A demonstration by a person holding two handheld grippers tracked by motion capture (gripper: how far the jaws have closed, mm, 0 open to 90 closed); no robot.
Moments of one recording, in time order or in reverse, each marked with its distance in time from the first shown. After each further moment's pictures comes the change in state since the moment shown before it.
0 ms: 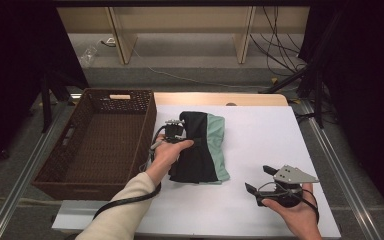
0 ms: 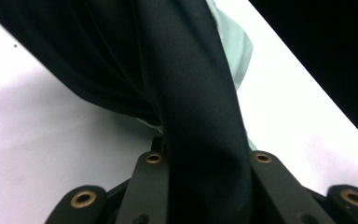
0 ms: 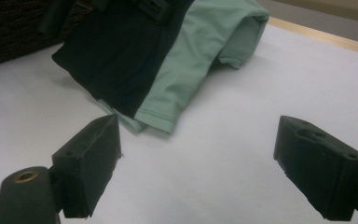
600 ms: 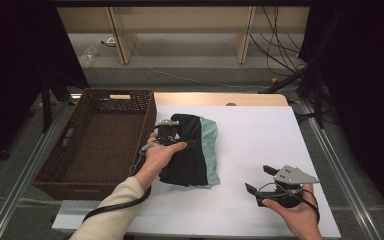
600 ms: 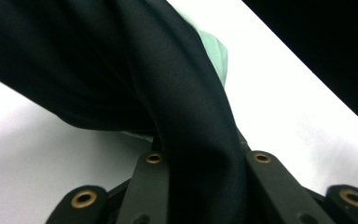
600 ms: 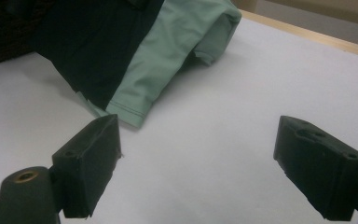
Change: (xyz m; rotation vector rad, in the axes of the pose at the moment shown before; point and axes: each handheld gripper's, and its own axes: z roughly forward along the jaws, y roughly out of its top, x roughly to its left) left arm -0.009 0.001 -0.032 0.007 0.011 0.083; right arm 0.000 0.000 -0.001 -0.002 0.000 -0.008
